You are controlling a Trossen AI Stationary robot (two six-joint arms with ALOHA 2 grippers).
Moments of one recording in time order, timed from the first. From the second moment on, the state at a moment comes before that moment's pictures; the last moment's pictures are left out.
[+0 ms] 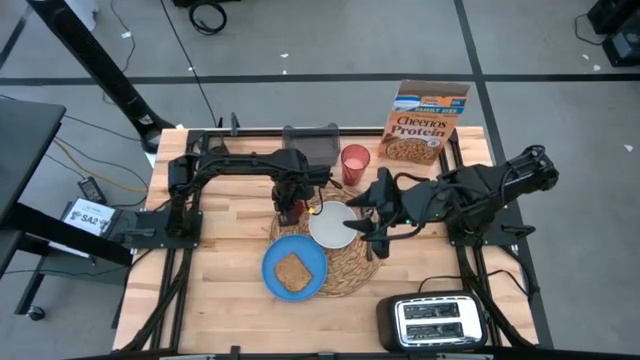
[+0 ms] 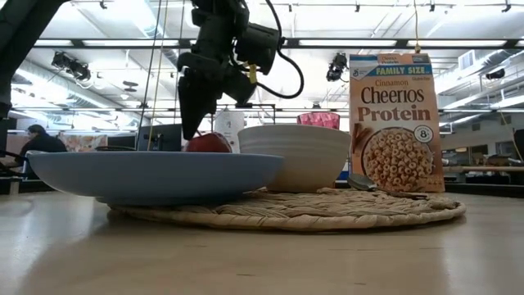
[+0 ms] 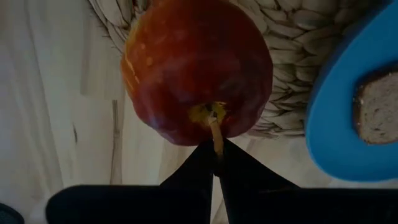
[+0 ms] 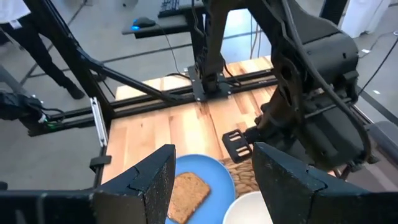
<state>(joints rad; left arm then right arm) 0.18 1.99 1.64 -1.36 0.05 -0.02 0.40 1.43 1.65 -0.69 0.44 0.37</state>
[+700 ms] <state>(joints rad) 0.18 1.99 1.72 -1.36 0.04 -0.01 0.39 1.44 1.65 -0.68 0.44 0.31</state>
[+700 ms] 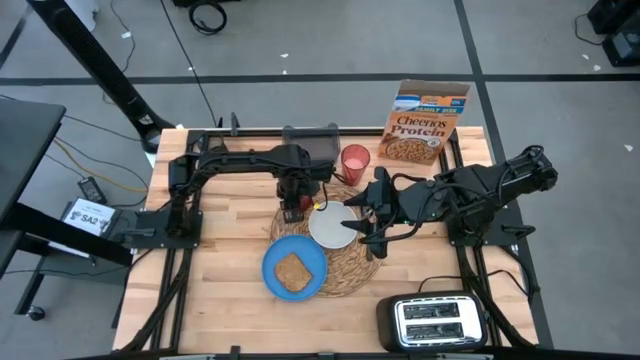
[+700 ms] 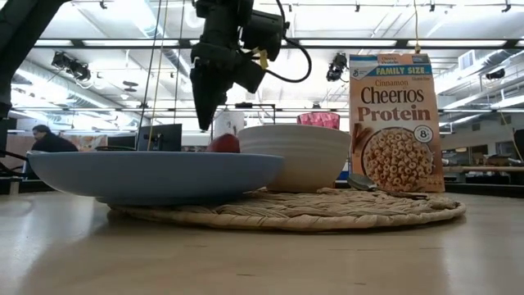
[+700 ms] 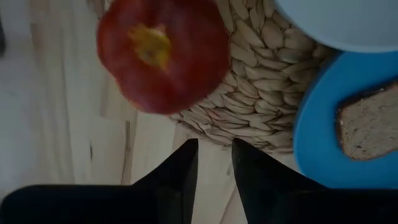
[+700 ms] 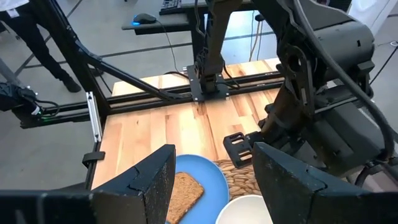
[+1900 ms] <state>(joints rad) 0.33 1.90 1.66 -0.90 0.02 -0.63 0.38 1.41 1.65 -0.83 0.44 0.43</state>
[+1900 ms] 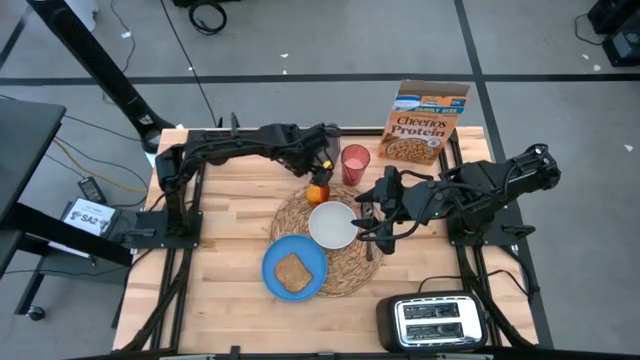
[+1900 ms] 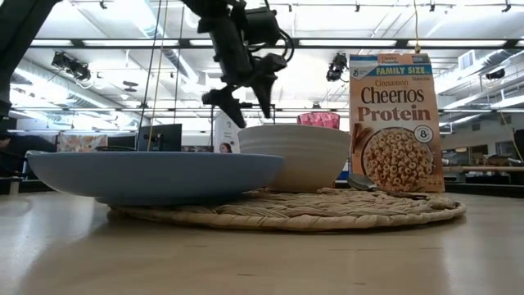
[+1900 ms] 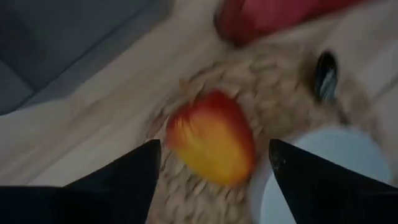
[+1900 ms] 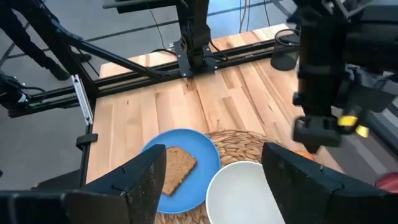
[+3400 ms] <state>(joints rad) 0.38 2.11 1.58 -0.65 0.05 -0.83 0.21 1.36 1.65 -0.90 0.31 0.27</state>
